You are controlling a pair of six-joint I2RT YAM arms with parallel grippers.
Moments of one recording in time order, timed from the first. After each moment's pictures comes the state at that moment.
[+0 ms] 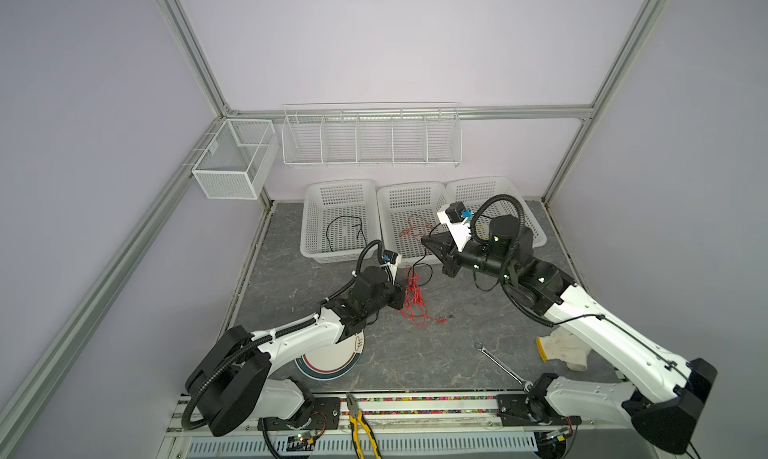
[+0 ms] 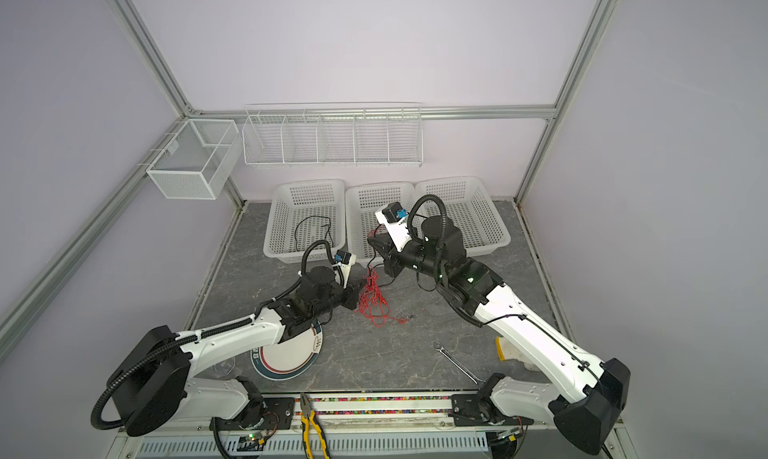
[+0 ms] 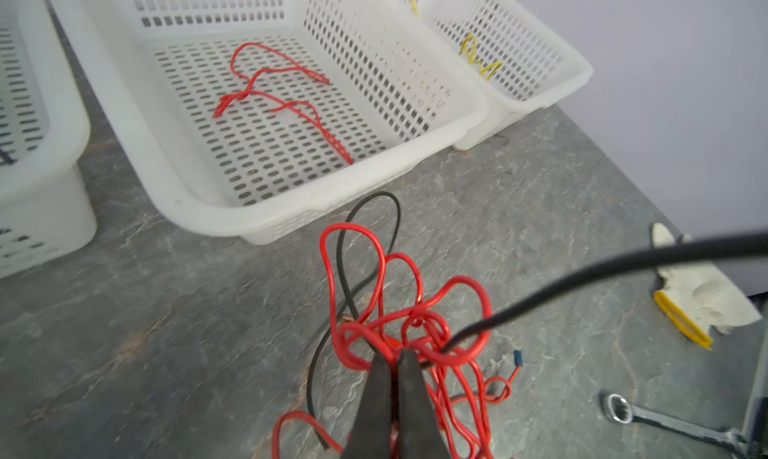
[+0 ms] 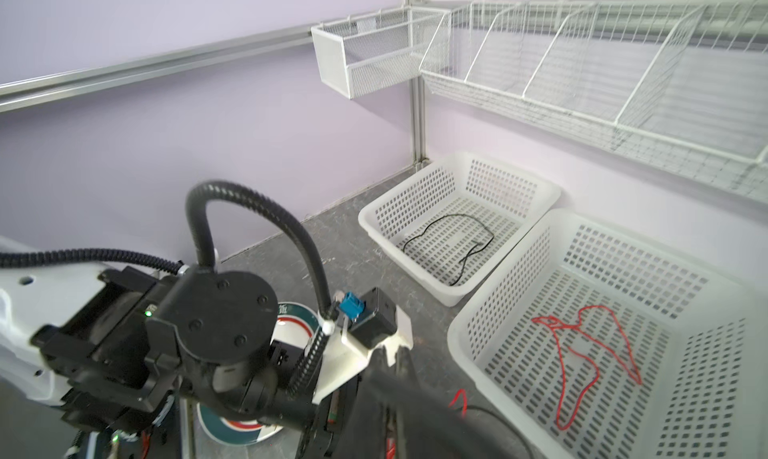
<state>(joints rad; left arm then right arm) -0.81 1.37 0.66 0.20 -0.02 -0.34 0.73 1.20 1.22 -0.23 -0.26 0.03</state>
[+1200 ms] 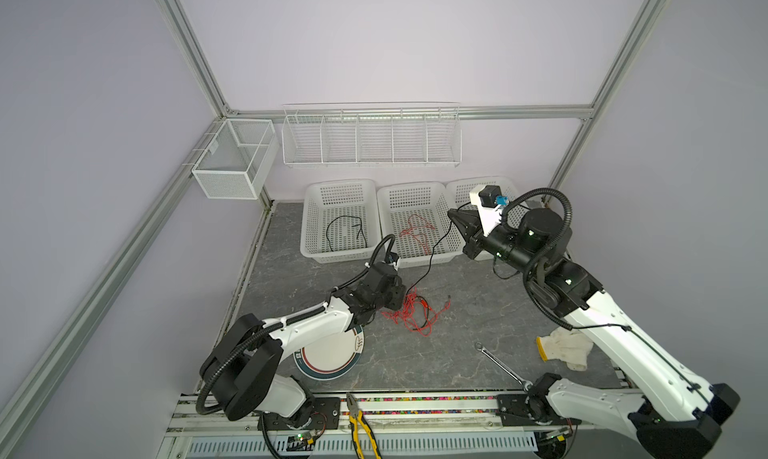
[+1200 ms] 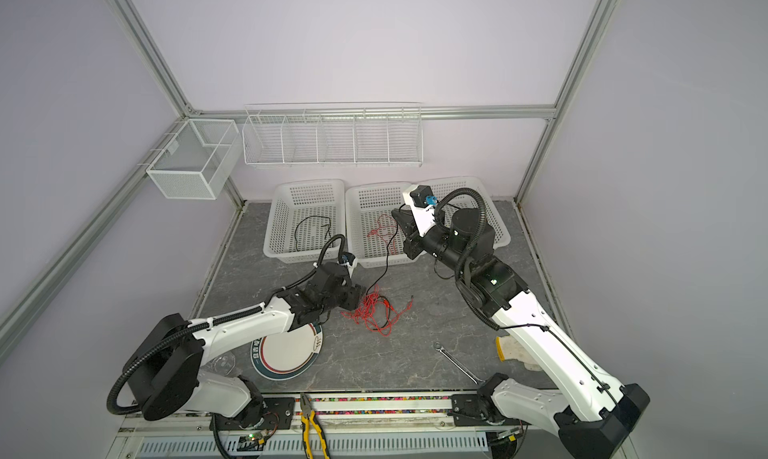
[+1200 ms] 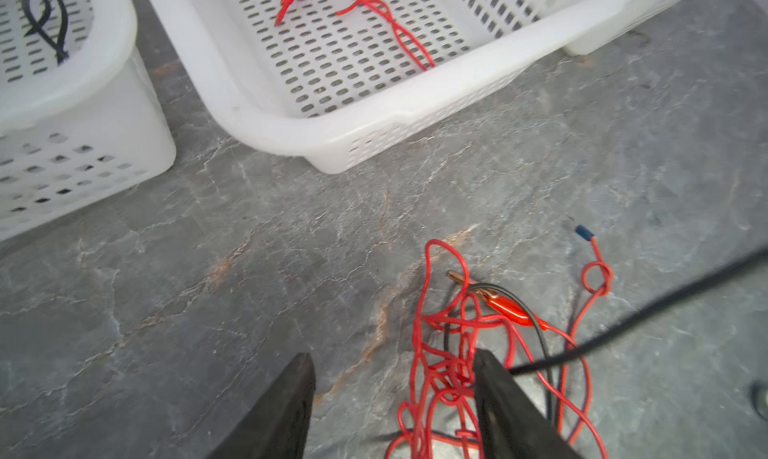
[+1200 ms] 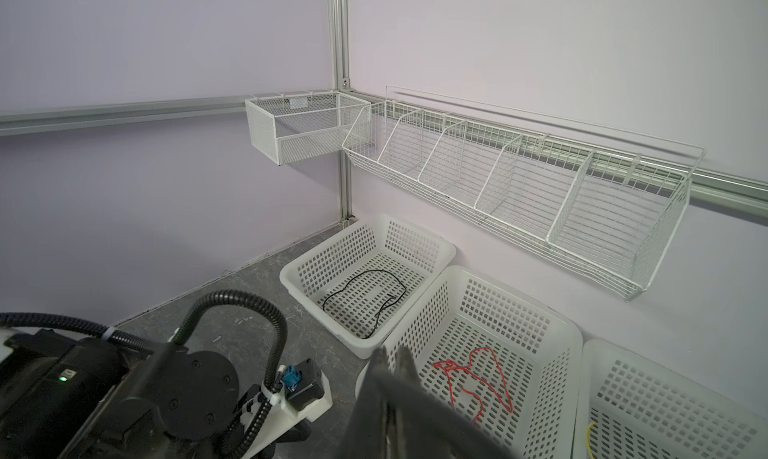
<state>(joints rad) -0.81 1.42 0.78 -0.07 -0.11 -0.27 0.63 1.12 1.24 -0.17 -0.18 -0.06</state>
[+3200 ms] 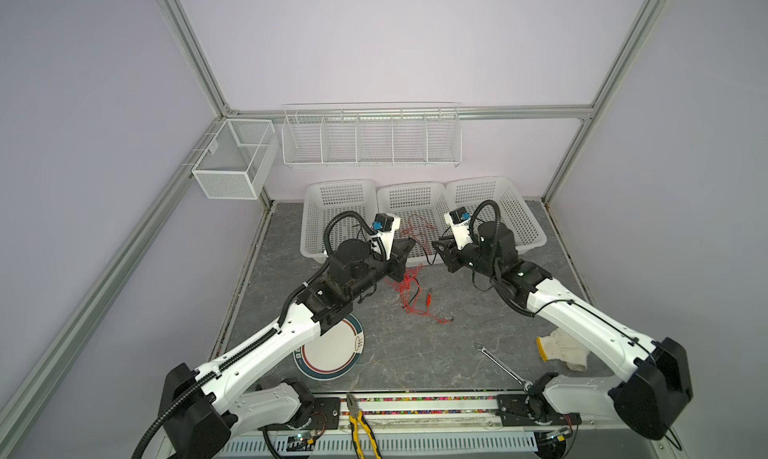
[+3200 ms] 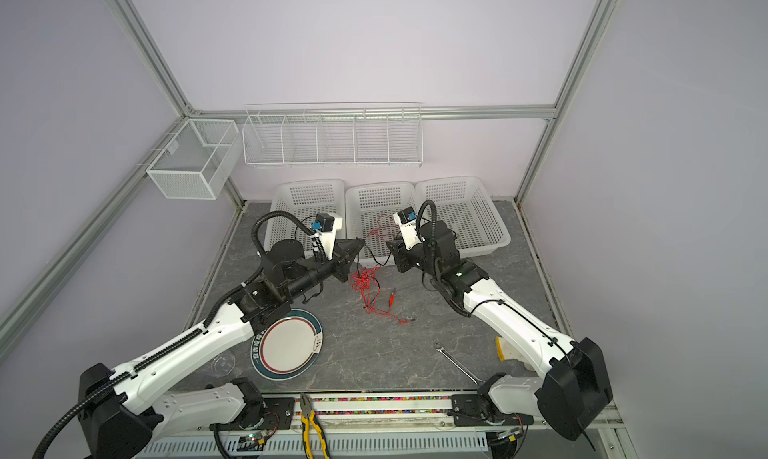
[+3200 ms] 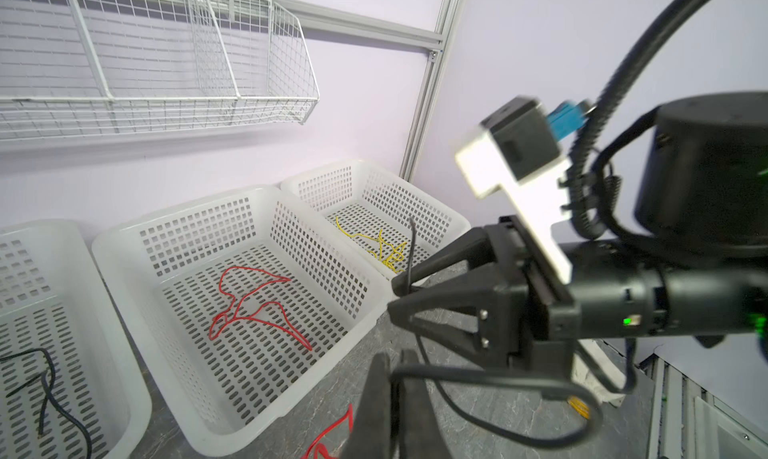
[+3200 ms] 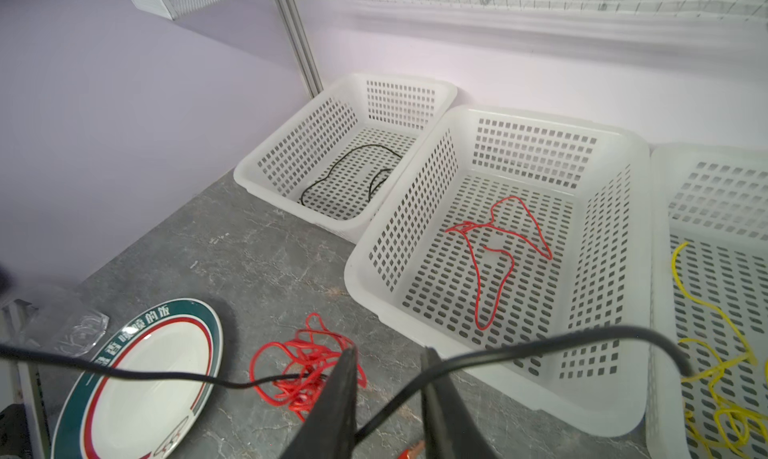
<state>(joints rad) -0.81 1.14 0.97 0.07 0.07 -0.20 0.60 1.32 1.04 -0.14 -0.15 0.11</state>
